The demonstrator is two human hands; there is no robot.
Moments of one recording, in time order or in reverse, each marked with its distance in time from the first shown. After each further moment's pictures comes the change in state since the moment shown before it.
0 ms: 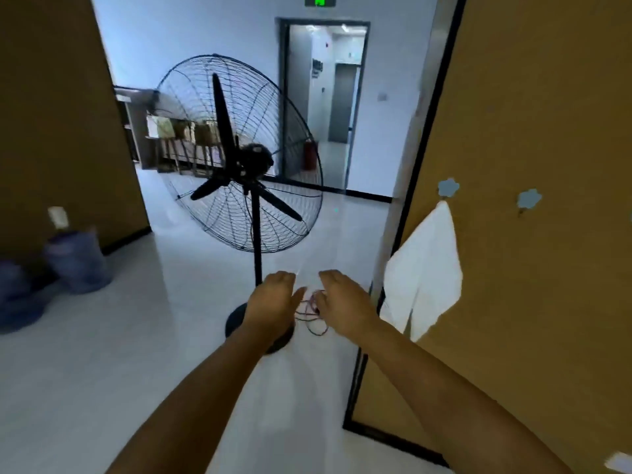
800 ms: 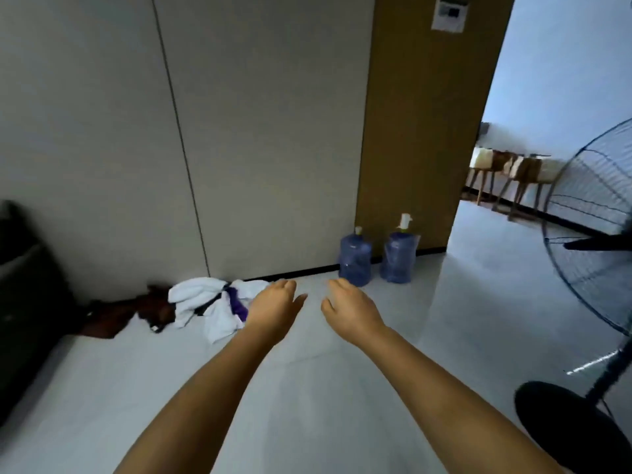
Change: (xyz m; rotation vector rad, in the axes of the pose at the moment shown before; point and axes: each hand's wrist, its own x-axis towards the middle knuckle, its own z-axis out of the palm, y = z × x) left_hand -0.417 -0.456 -0.354 0.415 0.198 -0.874; right_hand -0.039 -0.670 0.189 0.250 -0.291 -0.717
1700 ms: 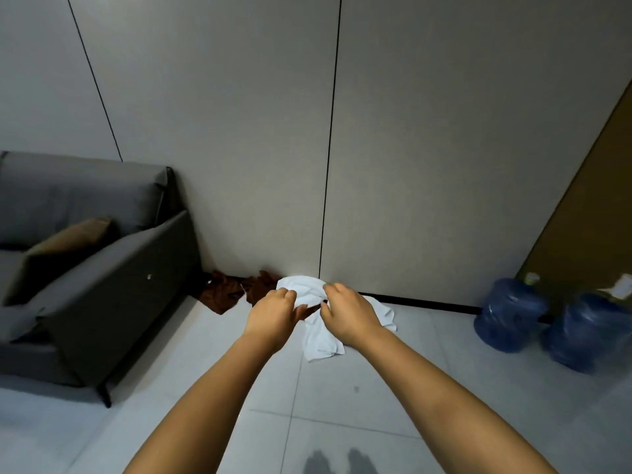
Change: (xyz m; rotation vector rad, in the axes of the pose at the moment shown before) left_hand 0.209 -0.403 0.013 0.142 0.000 -0.391; right_hand 0.395 -0.232 0.235 -0.039 -0.236 -0.479
